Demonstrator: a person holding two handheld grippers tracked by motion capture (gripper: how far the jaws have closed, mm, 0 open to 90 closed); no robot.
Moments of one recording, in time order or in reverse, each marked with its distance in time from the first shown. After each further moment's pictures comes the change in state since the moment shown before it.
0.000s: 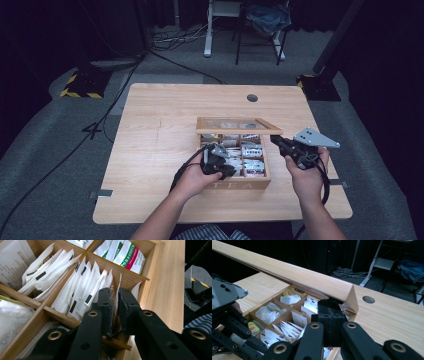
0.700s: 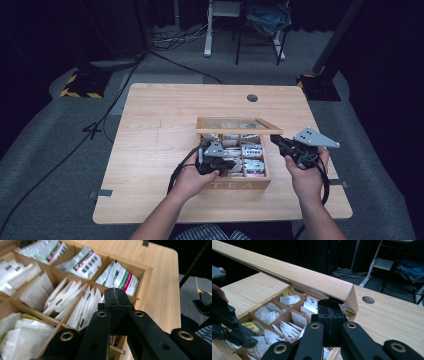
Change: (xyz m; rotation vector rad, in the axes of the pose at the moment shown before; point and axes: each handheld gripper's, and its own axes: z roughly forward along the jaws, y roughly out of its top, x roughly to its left) left arm -0.010 0.005 -0.027 -0.170 0.056 0.079; right arm 0.000 0.000 0.000 -0.002 -0.003 -0.004
